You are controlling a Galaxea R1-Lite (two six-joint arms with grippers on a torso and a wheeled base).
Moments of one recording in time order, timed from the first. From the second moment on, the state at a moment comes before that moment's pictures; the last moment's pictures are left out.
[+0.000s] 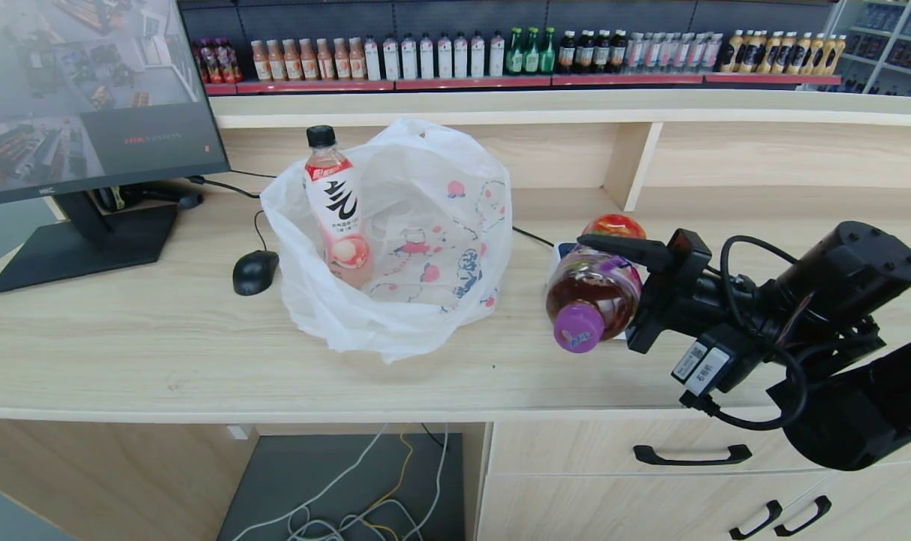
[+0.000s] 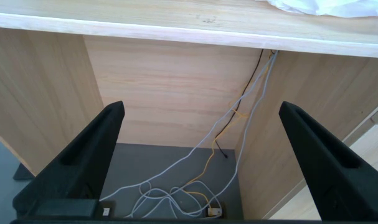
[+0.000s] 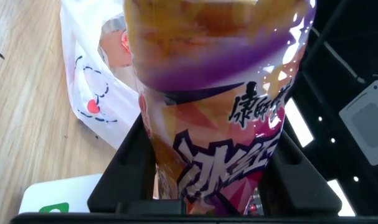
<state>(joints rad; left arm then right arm) 0.00 0.00 0.00 0.00 0.00 0.00 0.31 1.89 -0.72 -1.57 0.93 -1.28</state>
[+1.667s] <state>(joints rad) 0.00 0.00 0.00 0.00 0.00 0.00 0.51 1.42 -0.37 -1.57 0.22 -0.38</state>
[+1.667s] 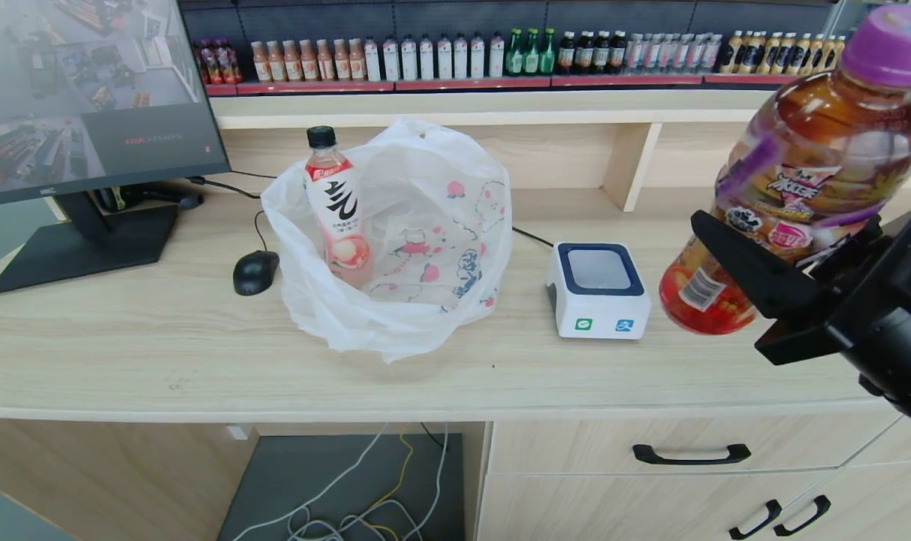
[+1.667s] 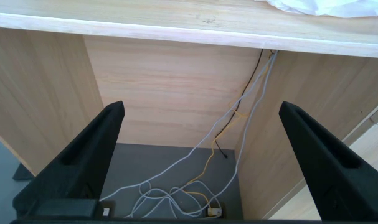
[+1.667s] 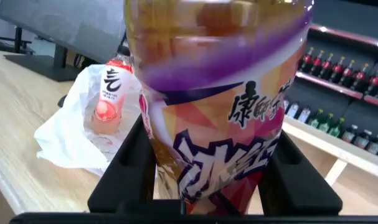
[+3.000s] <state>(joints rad) 0.00 0.00 0.00 0.00 0.00 0.00 0.56 1.46 -0.38 -1.57 -0.20 -0.07</state>
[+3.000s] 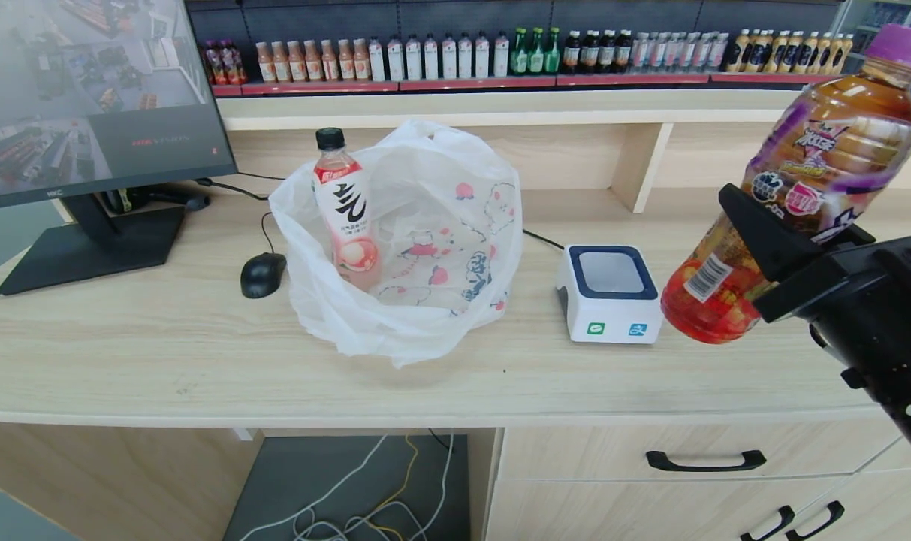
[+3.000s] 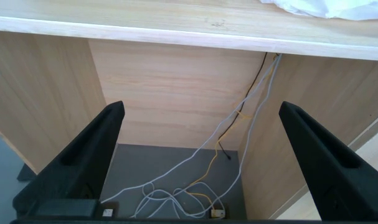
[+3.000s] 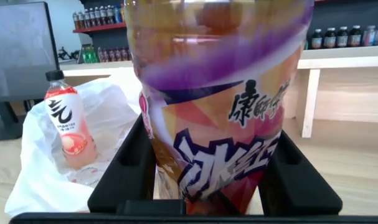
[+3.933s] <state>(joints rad) 0.00 0.00 0.00 0.00 0.00 0.00 0.56 1.46 -0.38 -1.57 -0.16 -0.07</state>
